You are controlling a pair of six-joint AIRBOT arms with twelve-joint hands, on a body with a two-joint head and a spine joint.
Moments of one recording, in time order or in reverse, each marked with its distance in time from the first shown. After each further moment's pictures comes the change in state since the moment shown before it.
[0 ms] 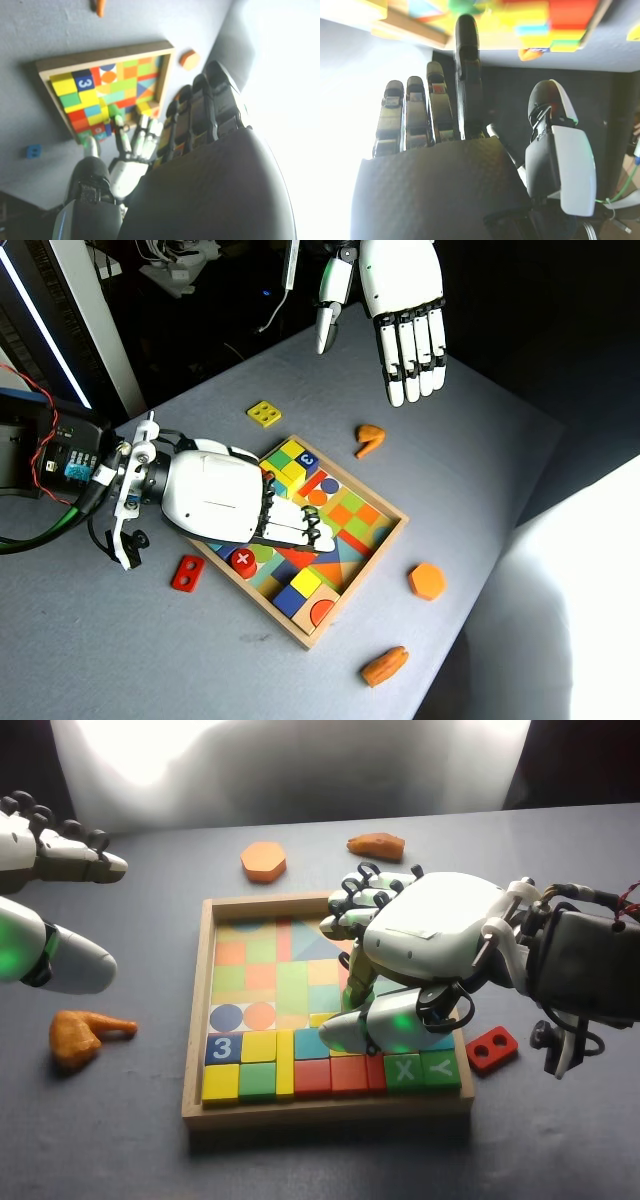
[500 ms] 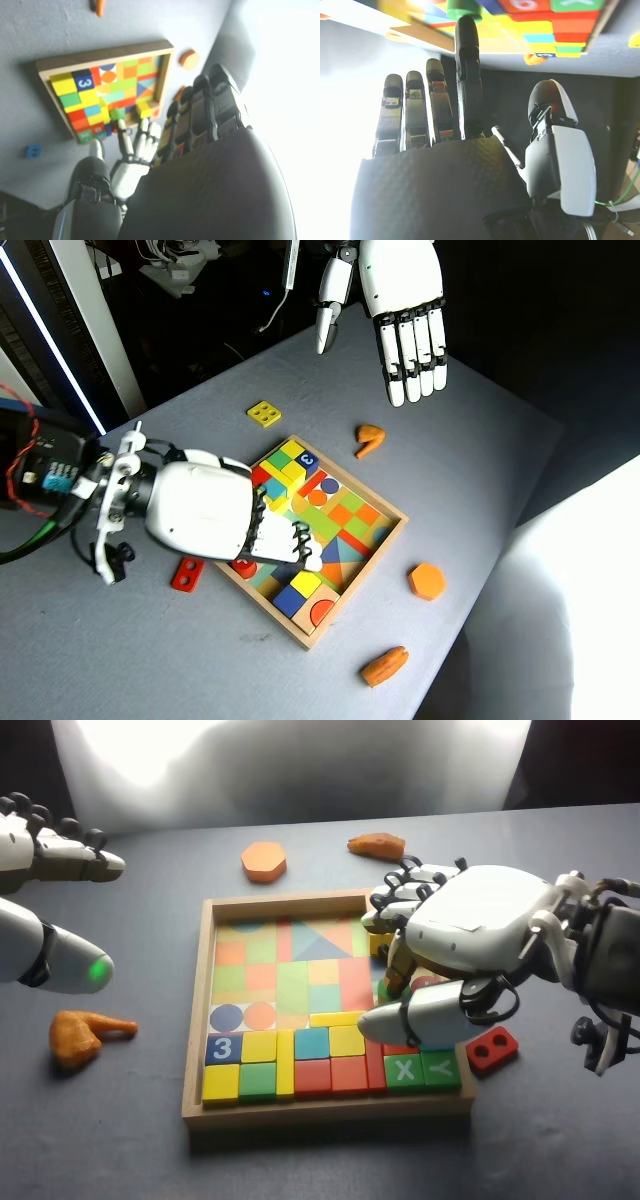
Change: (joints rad) left arm 0.000 0.000 0.000 0.005 0.001 0.000; right arm -0.035 0.073 -0.022 -0.005 0.010 0.010
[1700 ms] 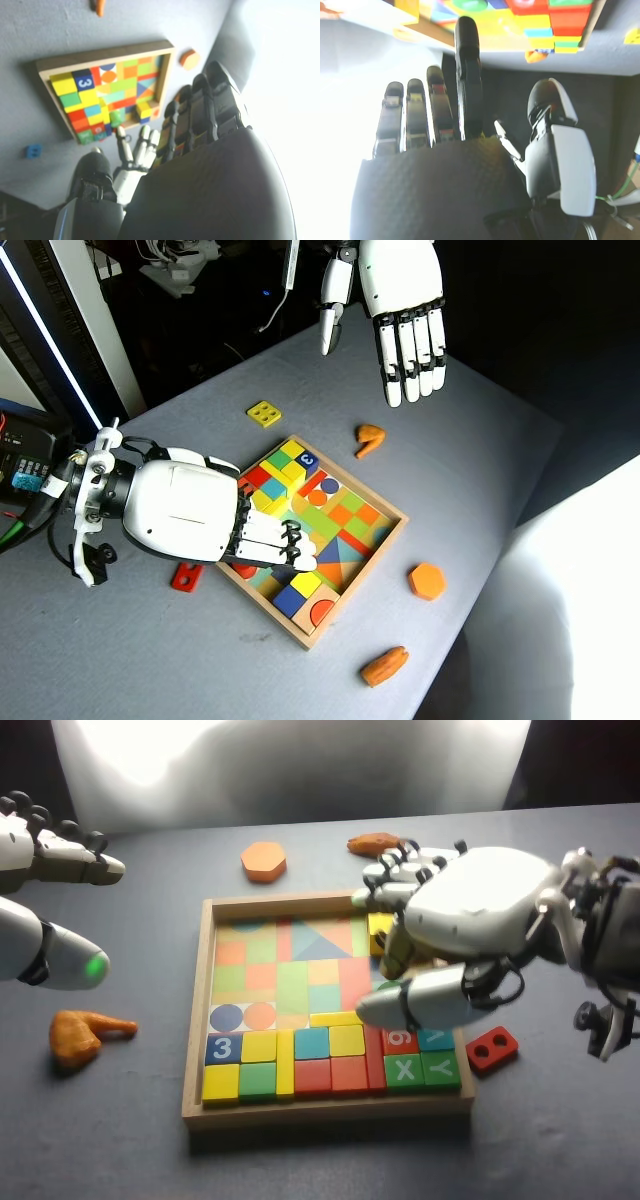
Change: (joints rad) left arm 0.000 0.000 0.000 -0.002 -0.001 0.000; right arm 0.079 0.042 -0.030 0.002 -0.045 0.002
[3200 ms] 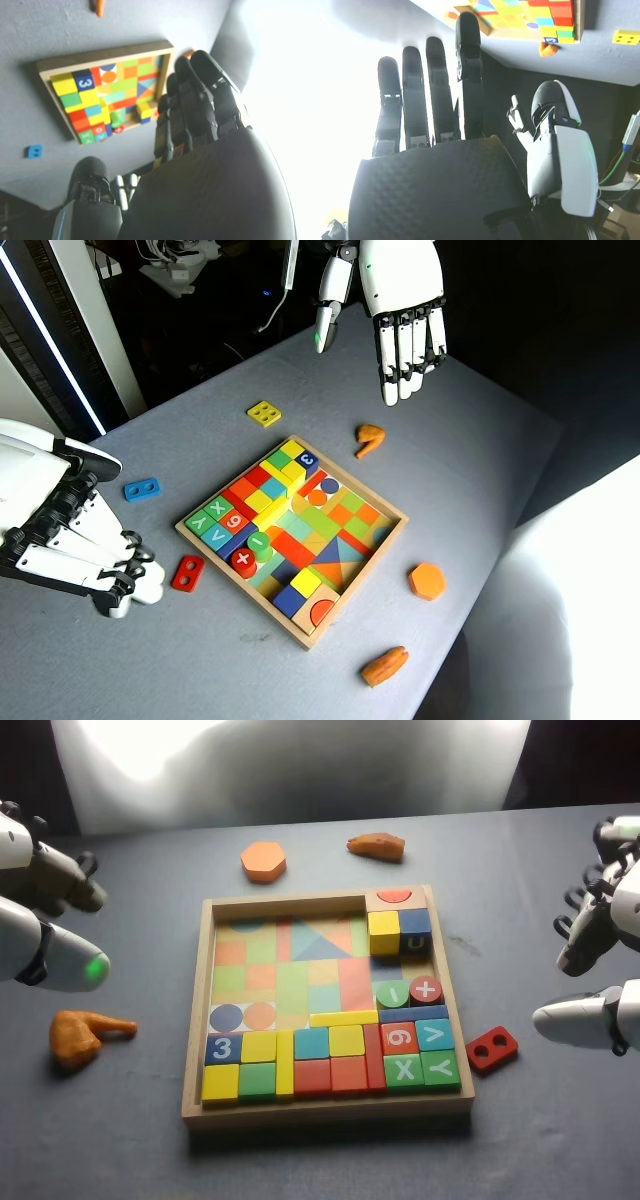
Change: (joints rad) left arm -0.013 -0.002 0.002 0.001 0.019 0.011; right arm -0.008 0.516 -0.361 0.000 -0.019 -0.086
